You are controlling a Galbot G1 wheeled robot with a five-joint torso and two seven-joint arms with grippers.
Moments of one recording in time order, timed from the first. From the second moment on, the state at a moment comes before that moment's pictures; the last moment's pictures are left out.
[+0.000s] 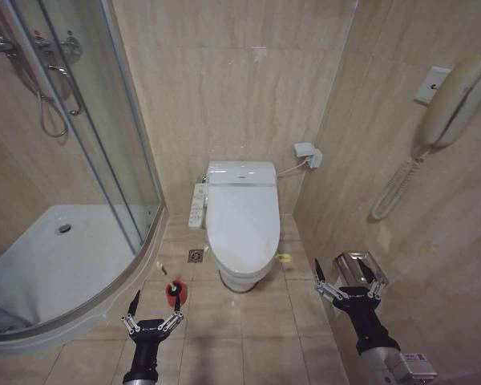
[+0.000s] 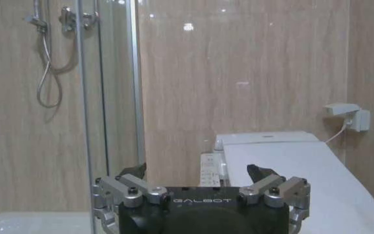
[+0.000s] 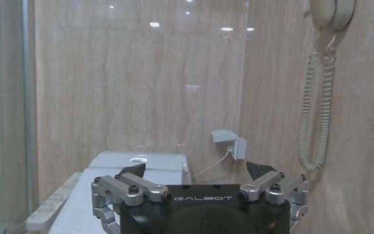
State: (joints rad) left arm 1.74 -1.40 -0.41 -2.04 0.01 -0.35 -0.23; right arm -1.81 1.54 0.67 2.40 0.08 0.02 -0.02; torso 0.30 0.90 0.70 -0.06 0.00
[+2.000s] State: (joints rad) left arm 2.05 -1.44 -0.46 -2.42 -0.03 -0.11 -0.36; right arm -1.81 1.54 0.67 2.40 0.08 0.02 -0.02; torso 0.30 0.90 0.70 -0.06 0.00
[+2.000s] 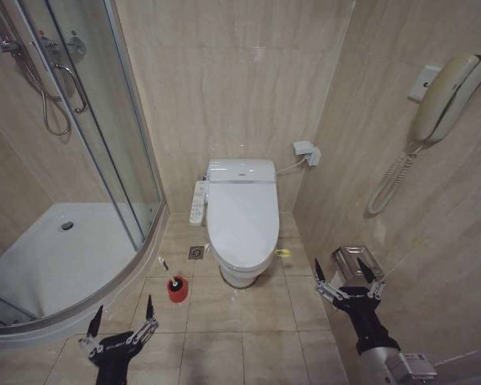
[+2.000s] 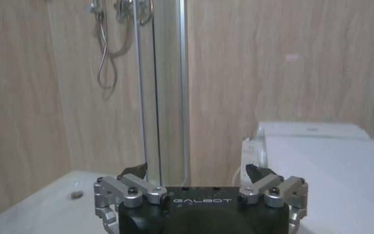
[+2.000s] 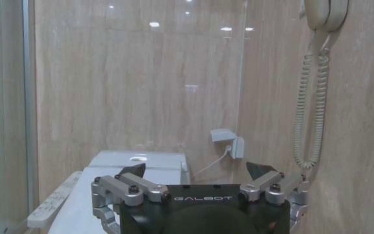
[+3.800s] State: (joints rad) left arm 2.06 -1.44 -0.74 -2.50 -0.14 -0.09 0.09; right arm -1.81 1.54 0.67 2.40 0.08 0.02 -0.02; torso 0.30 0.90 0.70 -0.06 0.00
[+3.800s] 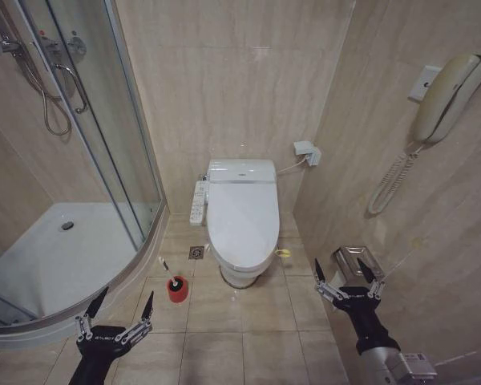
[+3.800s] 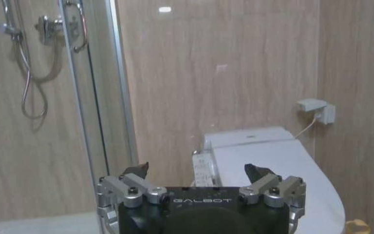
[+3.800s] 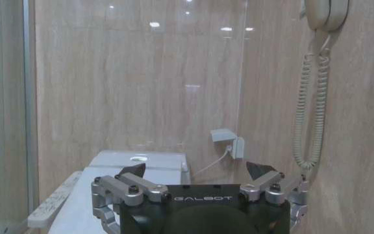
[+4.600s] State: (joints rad) left arm 2.06 -1.43 -0.76 -2.50 -0.14 -0.09 0.09; right arm -1.81 1.54 0.67 2.40 0.08 0.02 -0.02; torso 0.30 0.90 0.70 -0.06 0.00
